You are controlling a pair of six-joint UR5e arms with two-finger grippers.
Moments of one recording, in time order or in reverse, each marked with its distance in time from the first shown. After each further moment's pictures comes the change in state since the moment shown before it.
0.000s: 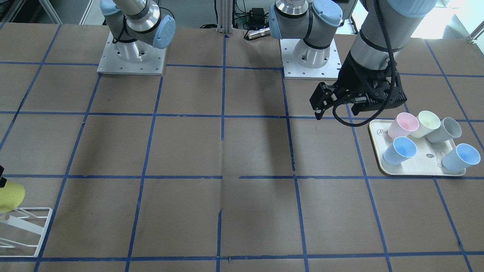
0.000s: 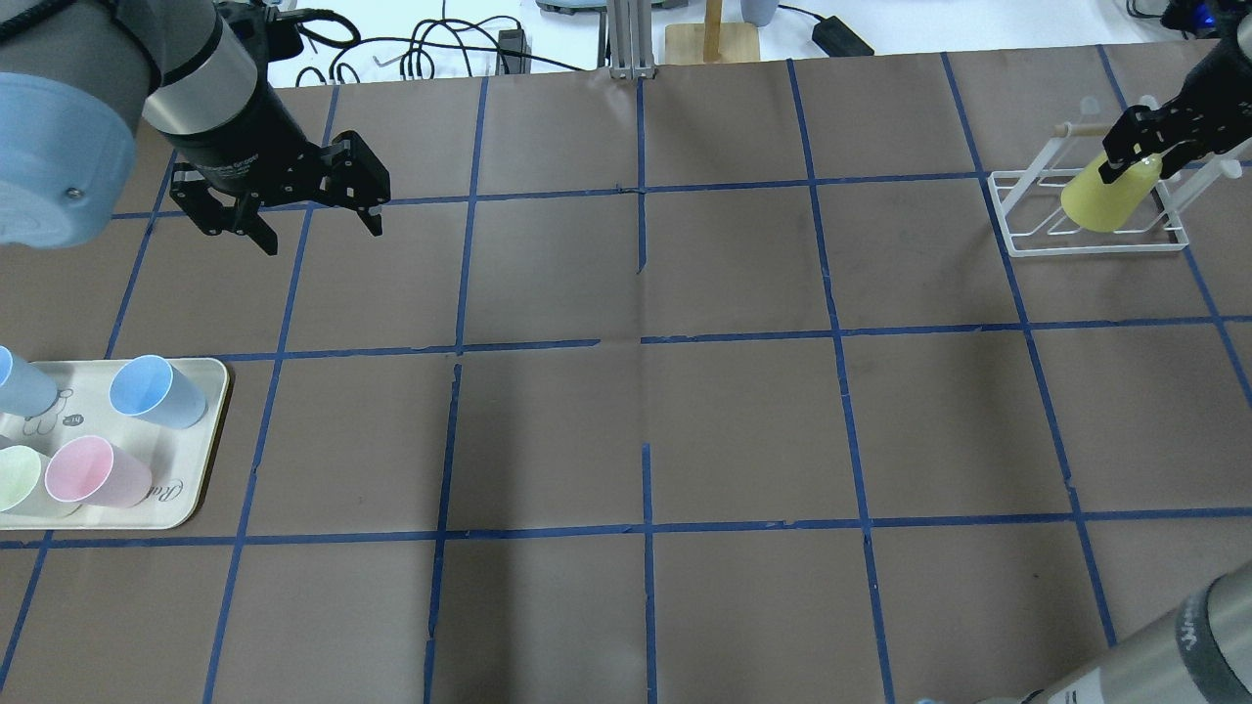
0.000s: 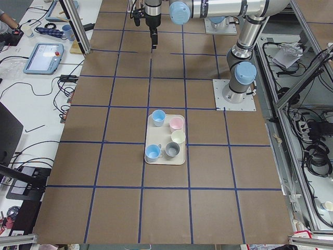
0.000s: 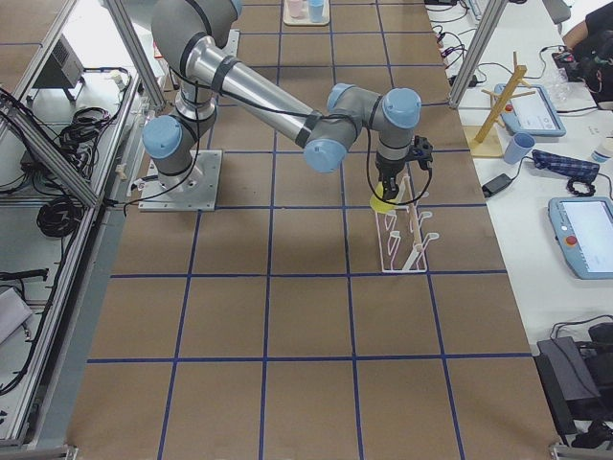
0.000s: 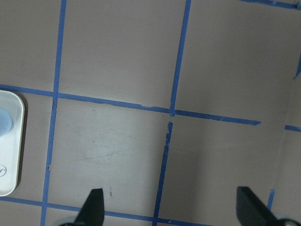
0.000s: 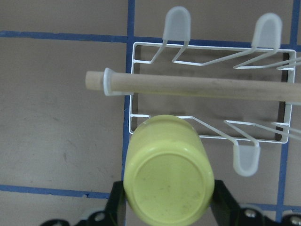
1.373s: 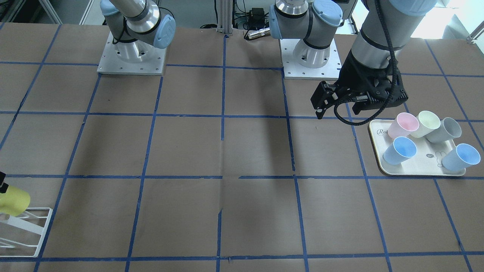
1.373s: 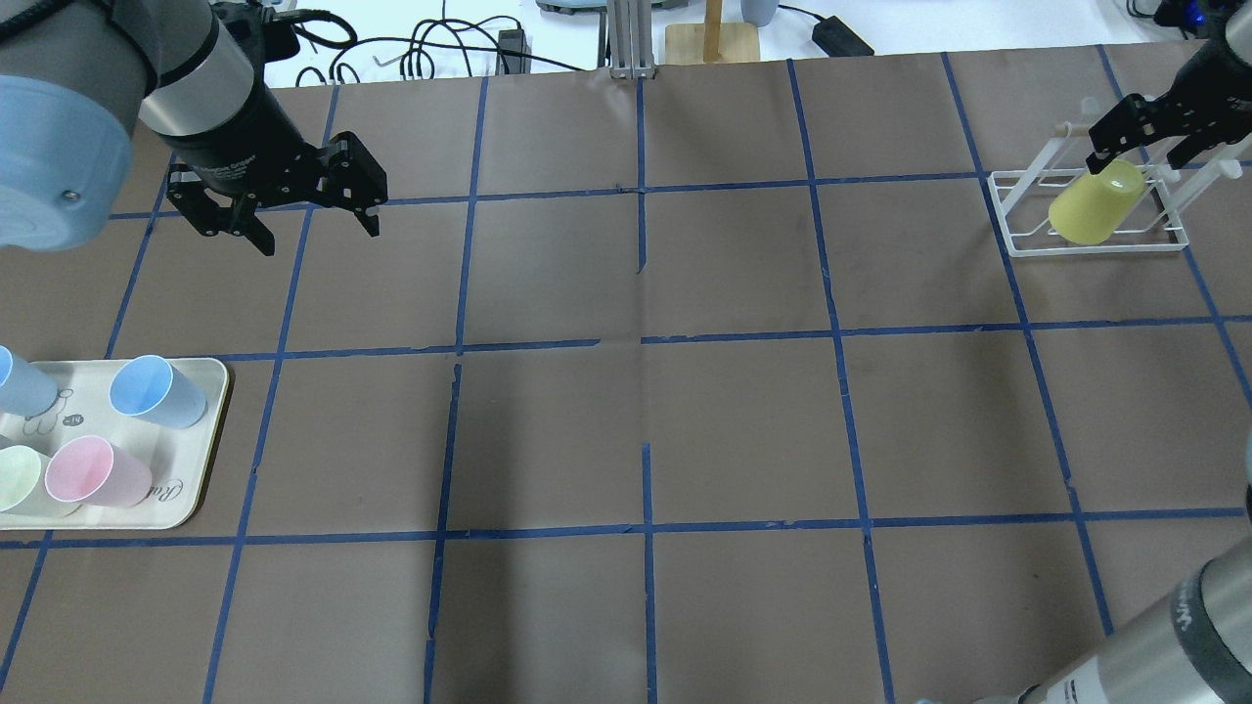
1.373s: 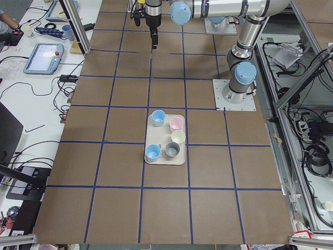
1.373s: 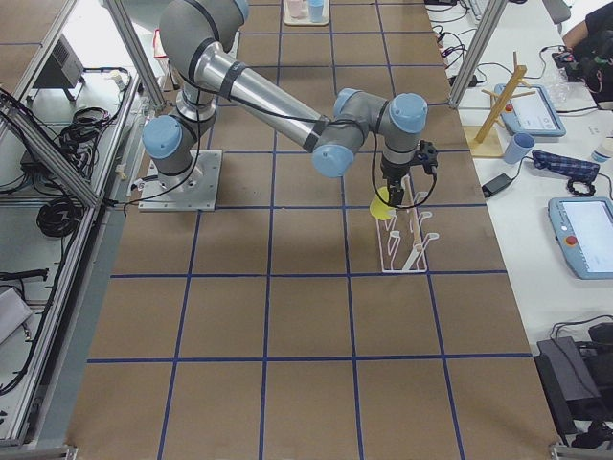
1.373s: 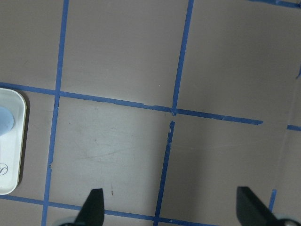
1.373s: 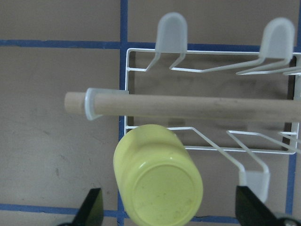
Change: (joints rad) left arm 0.002 0.003 -0.002 0.001 0.003 0.000; right arm 0.008 0.024 -0.056 0.040 -0.006 0.031
